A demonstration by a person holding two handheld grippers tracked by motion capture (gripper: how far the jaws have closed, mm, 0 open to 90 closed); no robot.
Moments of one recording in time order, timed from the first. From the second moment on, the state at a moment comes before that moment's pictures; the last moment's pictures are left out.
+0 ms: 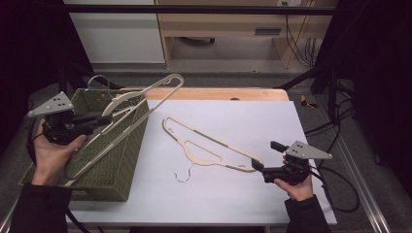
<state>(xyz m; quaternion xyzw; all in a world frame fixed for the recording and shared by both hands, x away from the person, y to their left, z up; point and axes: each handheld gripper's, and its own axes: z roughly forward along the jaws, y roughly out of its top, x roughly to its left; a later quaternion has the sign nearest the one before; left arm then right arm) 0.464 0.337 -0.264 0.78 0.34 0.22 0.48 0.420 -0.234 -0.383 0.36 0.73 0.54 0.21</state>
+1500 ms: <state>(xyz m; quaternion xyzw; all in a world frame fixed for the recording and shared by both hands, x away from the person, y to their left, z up) 0.495 0.417 -0.370 0.76 0.47 0.18 0.40 0.422 -0.232 -0.386 0.36 0.73 0.54 0.21</state>
